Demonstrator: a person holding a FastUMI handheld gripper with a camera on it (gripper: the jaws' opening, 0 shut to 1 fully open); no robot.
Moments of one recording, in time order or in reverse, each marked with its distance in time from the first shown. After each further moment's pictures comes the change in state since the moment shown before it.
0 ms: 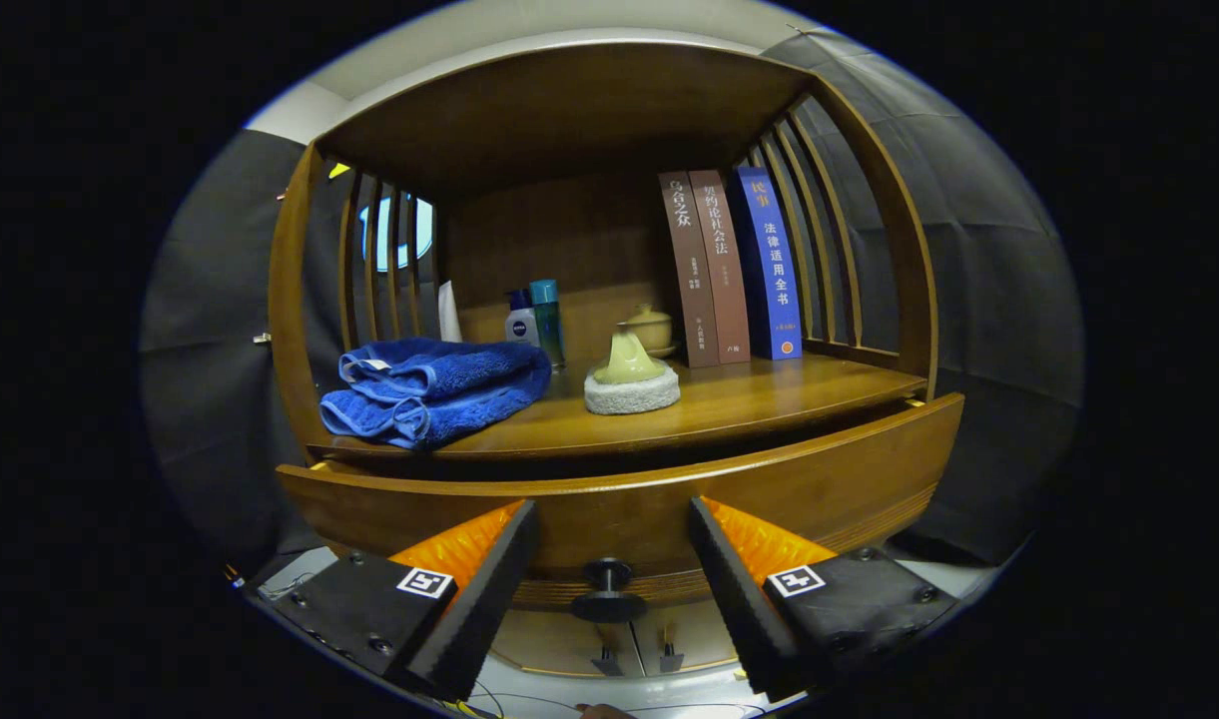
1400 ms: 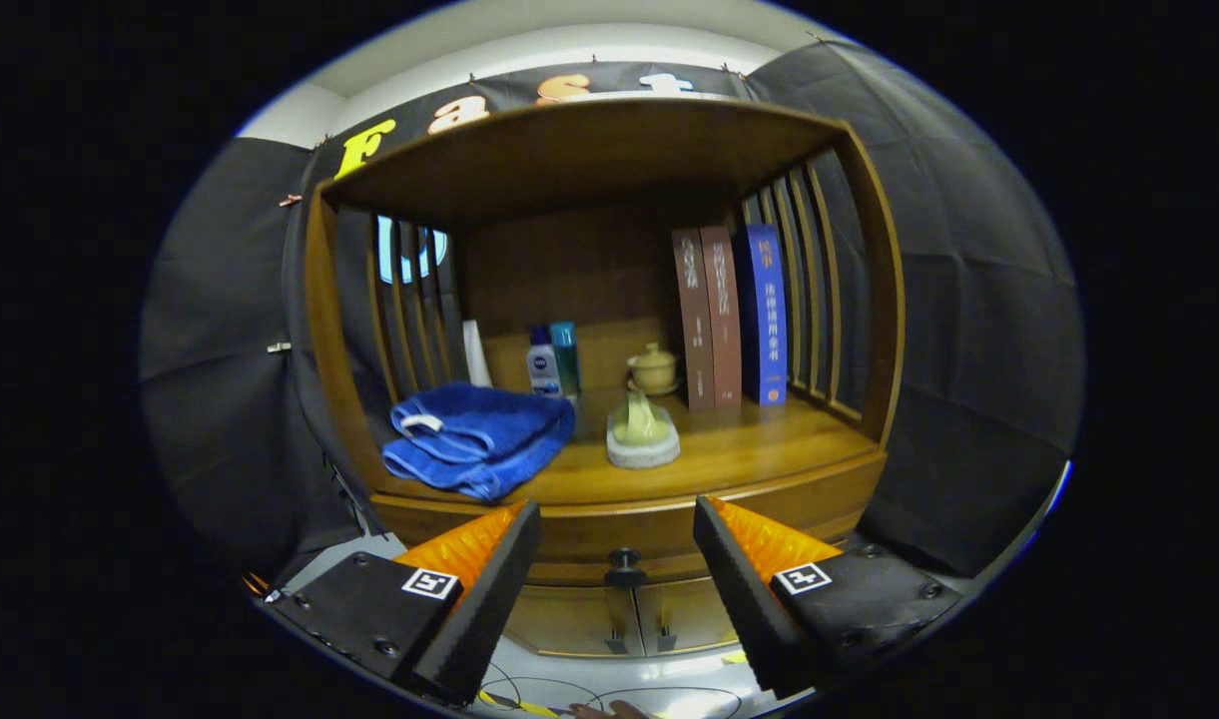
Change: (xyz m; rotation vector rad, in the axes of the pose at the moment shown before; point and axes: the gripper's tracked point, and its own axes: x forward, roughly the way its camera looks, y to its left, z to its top) arm -0.093 0.024 0.118 -0.027 0.032 0.005
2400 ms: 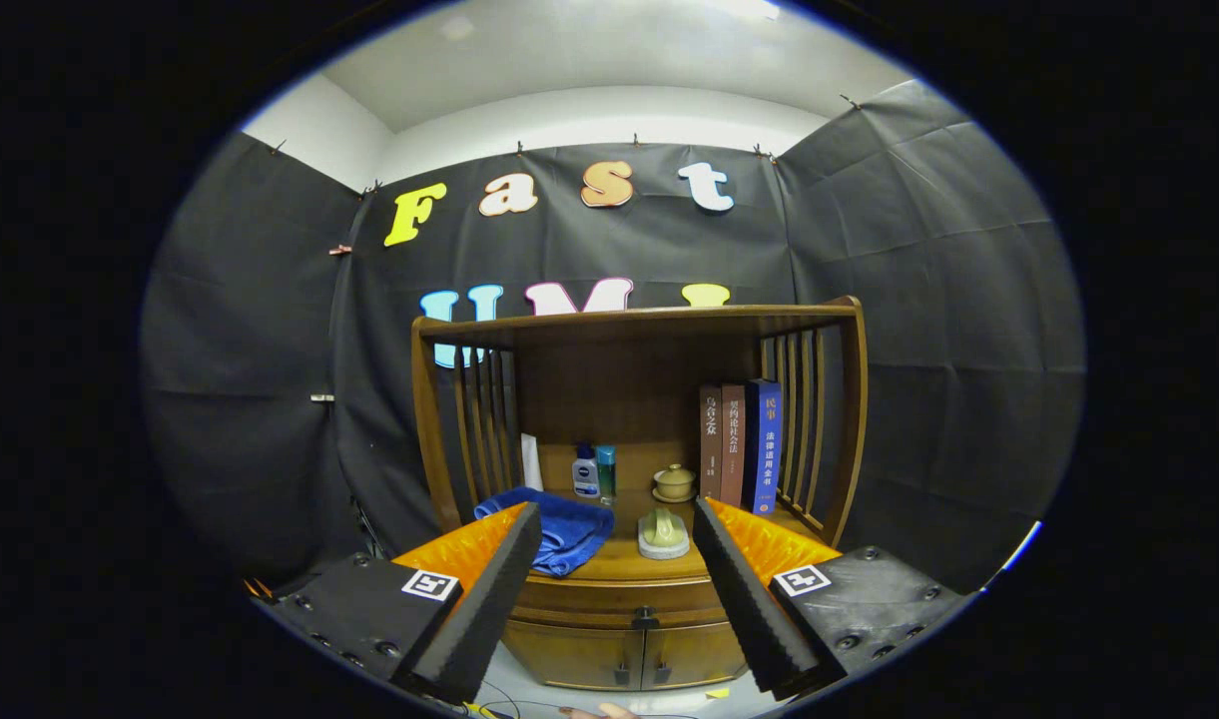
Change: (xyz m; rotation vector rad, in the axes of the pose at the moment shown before) arm -0.099 0.036 0.110 -0.046 -0.217 0.064
